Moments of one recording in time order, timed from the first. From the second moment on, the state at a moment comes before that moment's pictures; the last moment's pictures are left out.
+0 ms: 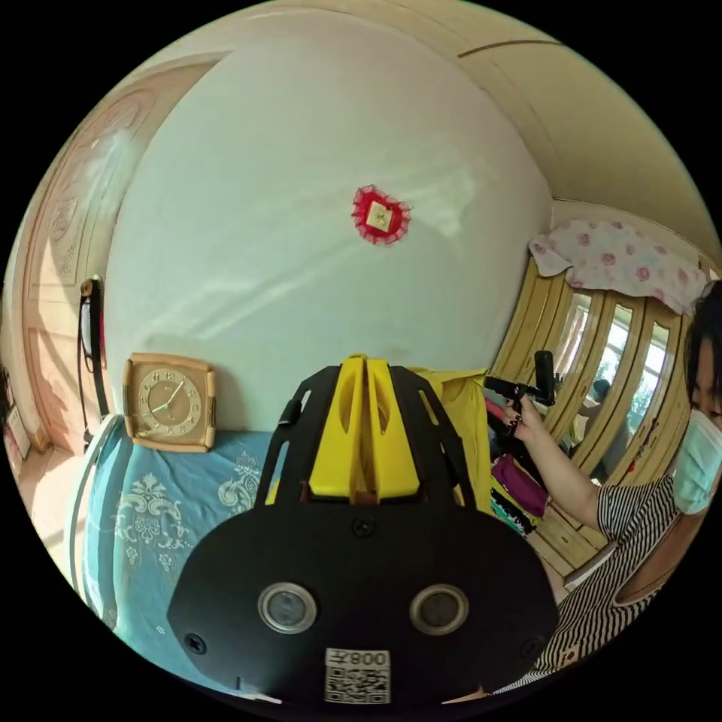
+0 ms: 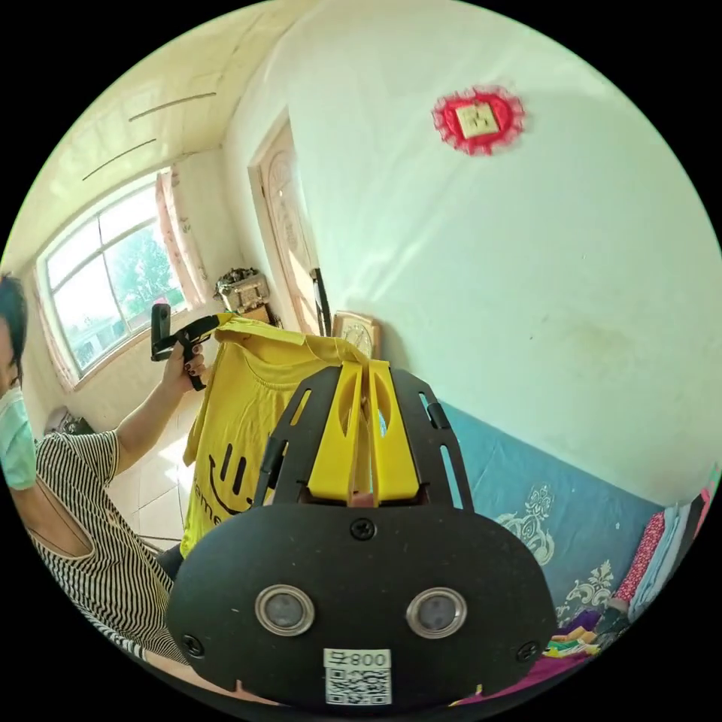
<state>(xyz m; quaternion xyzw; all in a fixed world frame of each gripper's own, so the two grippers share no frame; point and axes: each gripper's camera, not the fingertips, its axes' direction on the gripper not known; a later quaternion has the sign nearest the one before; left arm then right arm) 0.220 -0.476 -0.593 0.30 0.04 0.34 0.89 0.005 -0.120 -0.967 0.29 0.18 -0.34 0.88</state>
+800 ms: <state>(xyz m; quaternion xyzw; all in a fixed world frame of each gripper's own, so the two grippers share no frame) -0.193 -0.557 -0.167 0.04 -0.14 0.01 0.99 0.350 -0.344 -0.514 0.04 0.30 -0.05 0.95</state>
